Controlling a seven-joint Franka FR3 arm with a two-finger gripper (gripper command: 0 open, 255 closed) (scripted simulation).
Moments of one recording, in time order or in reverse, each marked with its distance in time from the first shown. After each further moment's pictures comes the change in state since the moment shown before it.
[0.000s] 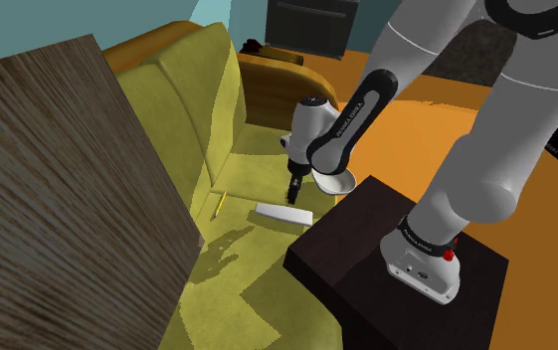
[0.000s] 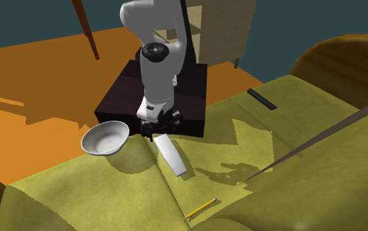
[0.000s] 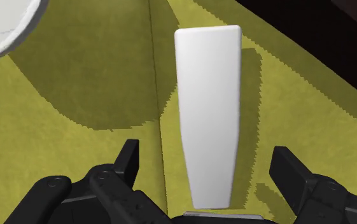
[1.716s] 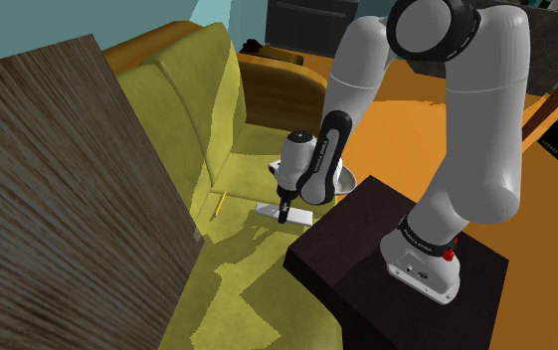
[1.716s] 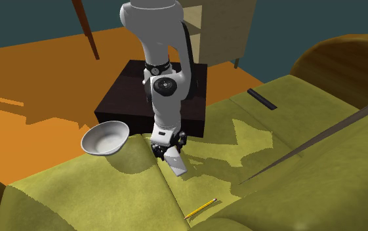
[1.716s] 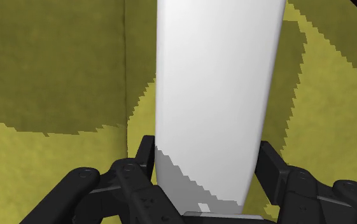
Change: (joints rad) arm 0.048 0.387 -0.012 0.126 -0.042 0.289 -0.029
